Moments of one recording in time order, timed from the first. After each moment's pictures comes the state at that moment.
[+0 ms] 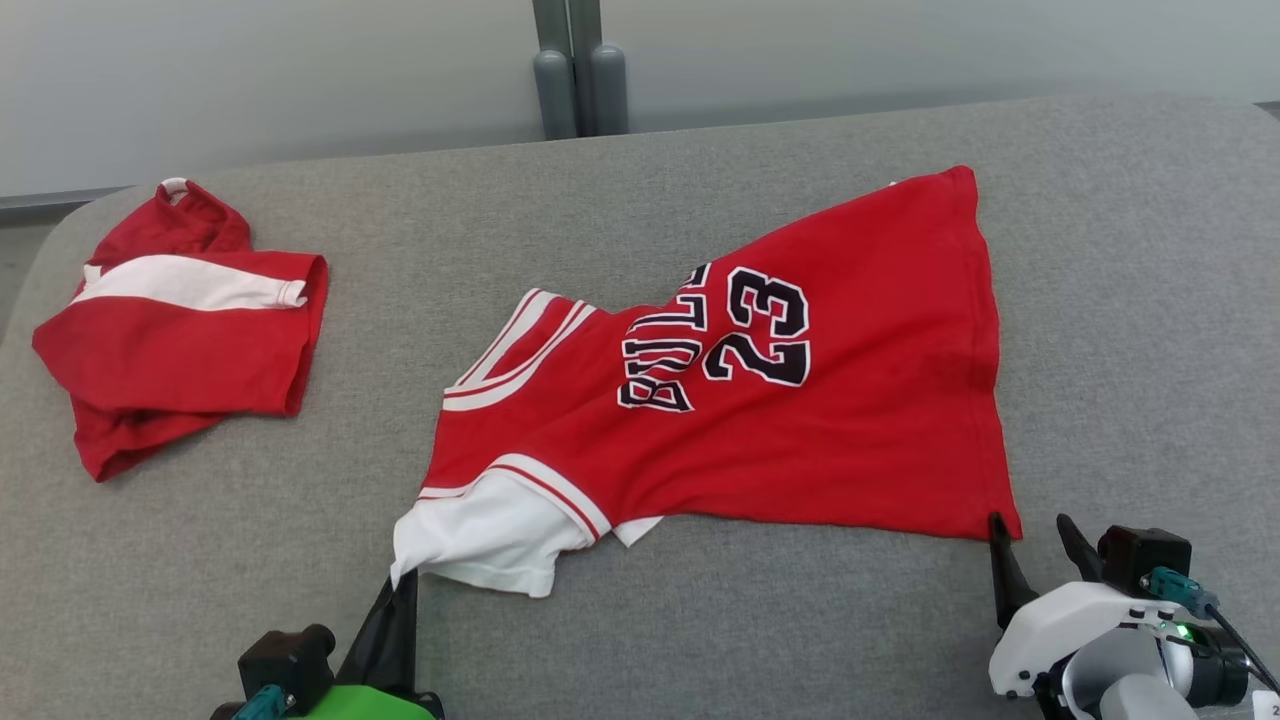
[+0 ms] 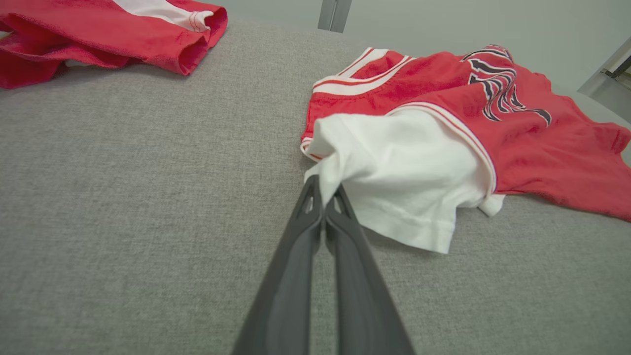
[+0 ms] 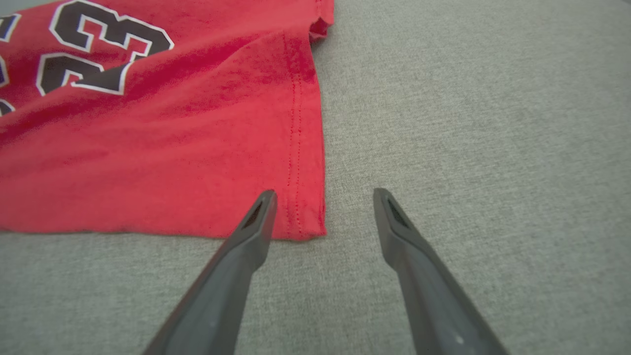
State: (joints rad) left arm -0.01 0.10 -0.19 0.41 -0.38 -0.11 -0.26; right arm -0.13 -0.05 -0.11 0.51 0.15 0.13 -0.15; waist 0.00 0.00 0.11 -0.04
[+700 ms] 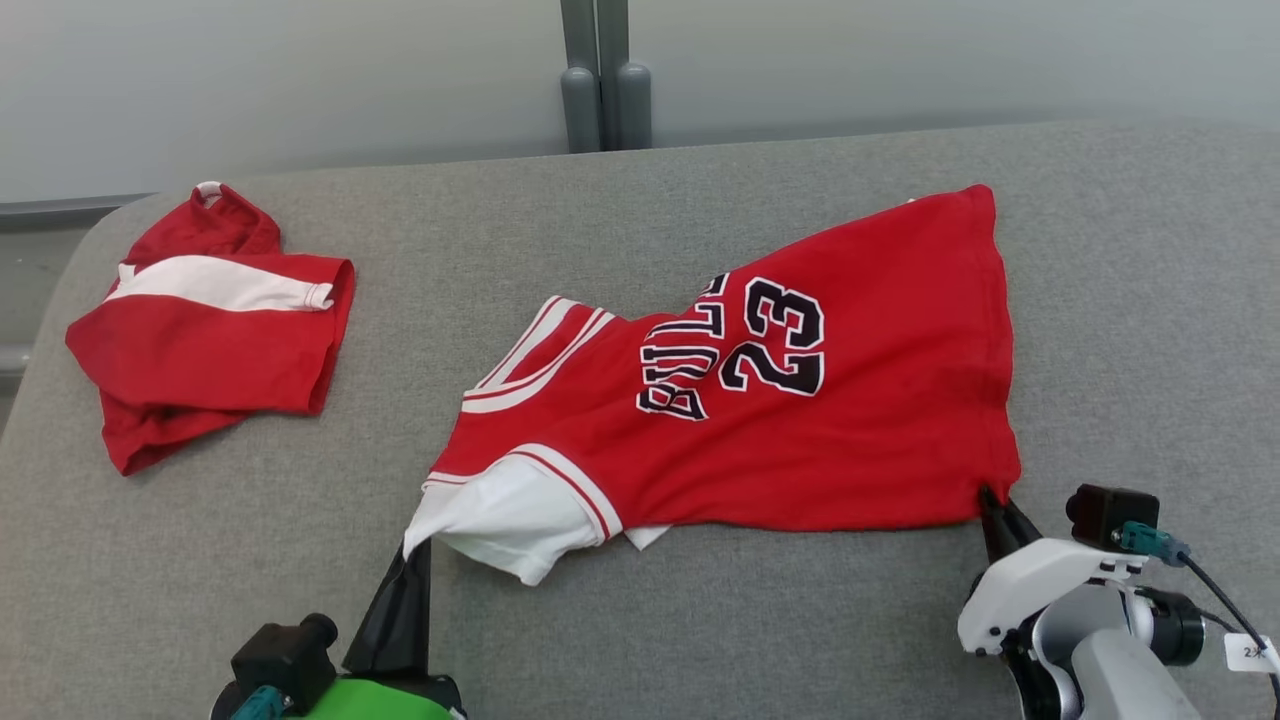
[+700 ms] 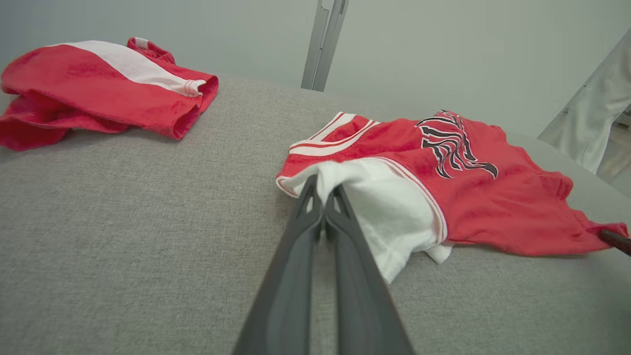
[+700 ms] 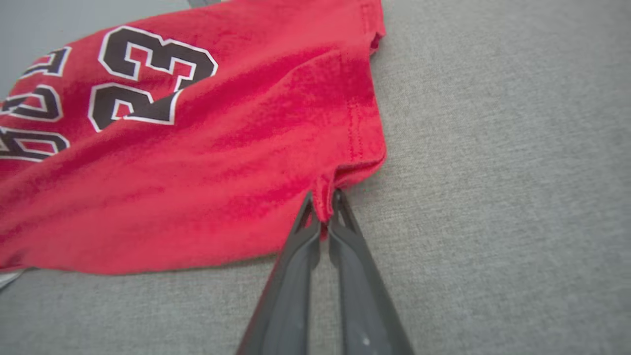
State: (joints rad) left arm 0.04 0.10 -0.20 0.24 -0.39 -0.11 -0.26; right arm -0.22 -0.05 -0.05 0.61 0.25 0.13 -0.09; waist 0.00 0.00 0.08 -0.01
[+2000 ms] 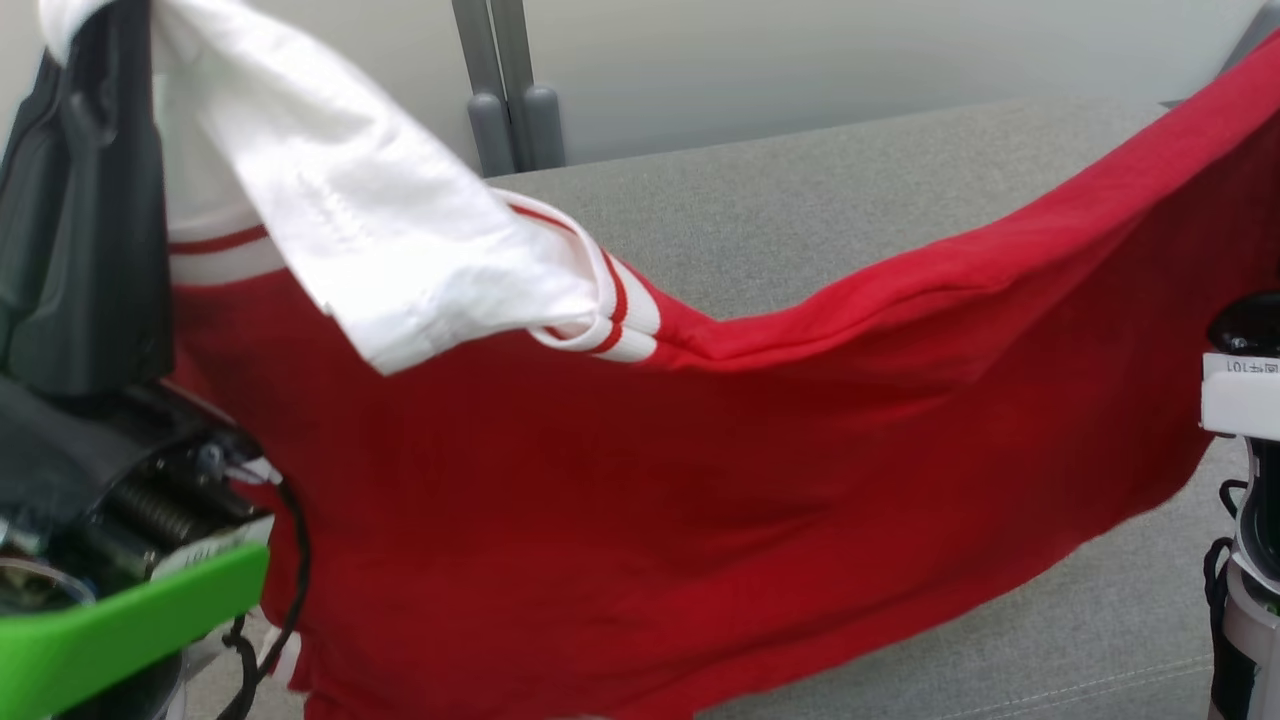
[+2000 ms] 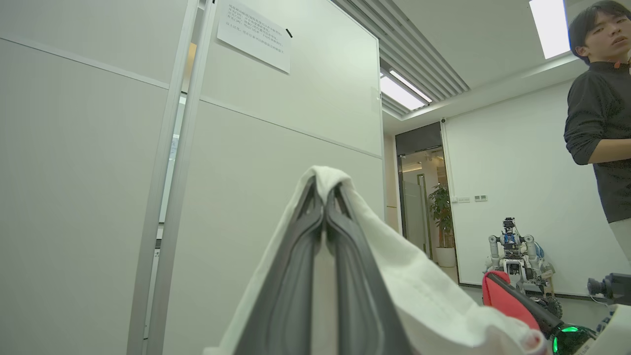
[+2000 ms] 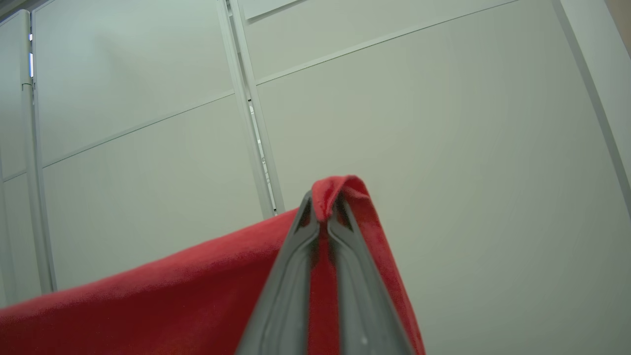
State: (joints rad) left arm -0.44 0.25 -0.11 -0.75 -0.70 -0.03 0.18; right arm -0.31 -0.05 -0.15 -0.53 0.47 0.13 0.10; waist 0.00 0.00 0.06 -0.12
